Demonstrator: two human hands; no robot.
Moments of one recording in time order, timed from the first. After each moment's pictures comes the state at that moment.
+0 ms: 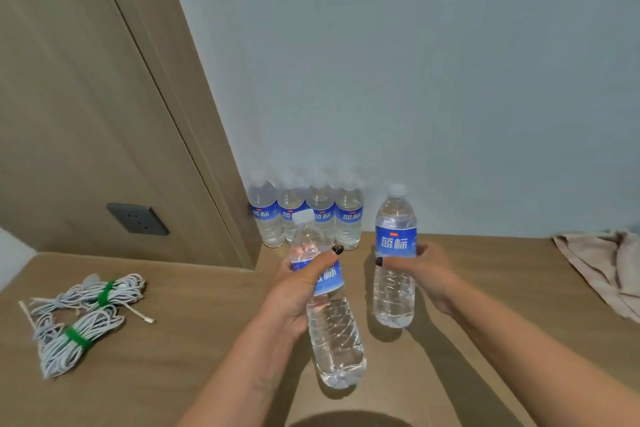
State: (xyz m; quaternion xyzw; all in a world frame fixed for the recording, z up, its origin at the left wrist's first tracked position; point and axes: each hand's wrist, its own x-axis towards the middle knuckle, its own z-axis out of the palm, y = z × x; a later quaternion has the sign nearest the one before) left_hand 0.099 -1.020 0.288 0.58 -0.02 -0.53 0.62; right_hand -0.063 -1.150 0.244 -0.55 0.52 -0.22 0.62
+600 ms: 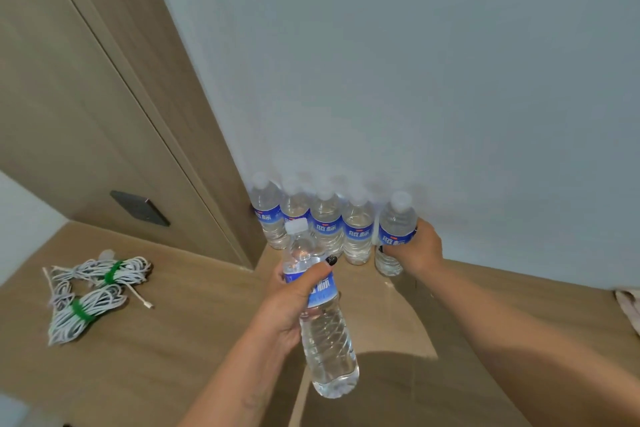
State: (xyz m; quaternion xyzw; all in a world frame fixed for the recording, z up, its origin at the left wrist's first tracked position) left_hand 0.097 -1.066 0.263 0.60 0.04 -0.46 0.65; right_hand -0.007 -1.262 0.200 -0.70 0.52 -0.20 0.45
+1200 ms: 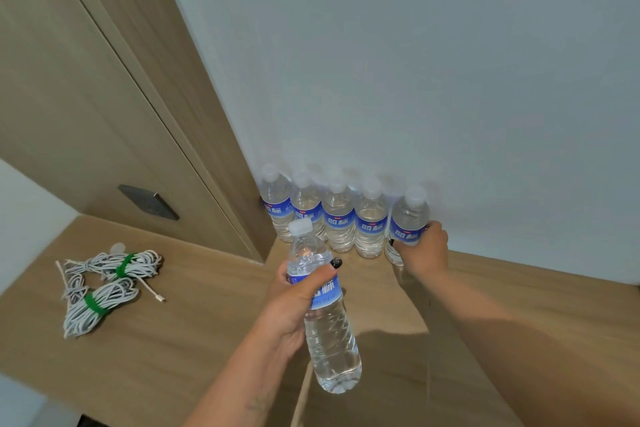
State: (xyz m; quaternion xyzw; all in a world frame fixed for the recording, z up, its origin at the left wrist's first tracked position) left_hand 0.107 -1.054 0.252 0.61 0.03 -0.46 0.65; right_hand 0.008 -1.255 0.159 -0.65 0.59 -0.22 0.43
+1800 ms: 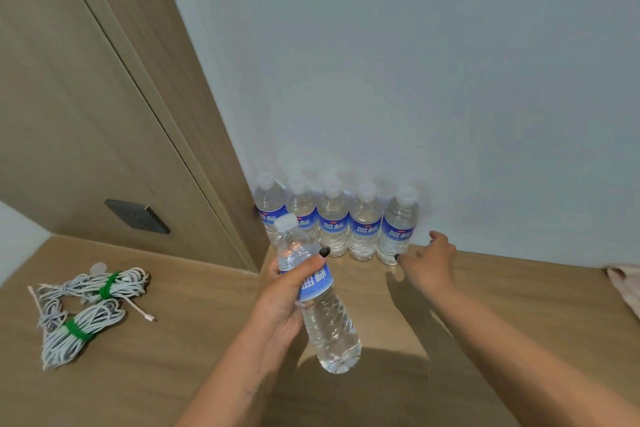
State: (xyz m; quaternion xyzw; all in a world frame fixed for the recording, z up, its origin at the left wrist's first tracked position) left_hand 0.133 -1.054 0.257 0.53 0.05 -0.49 0.69; right_hand -0.010 -1.218 0.194 -0.62 0.64 -0.20 0.41
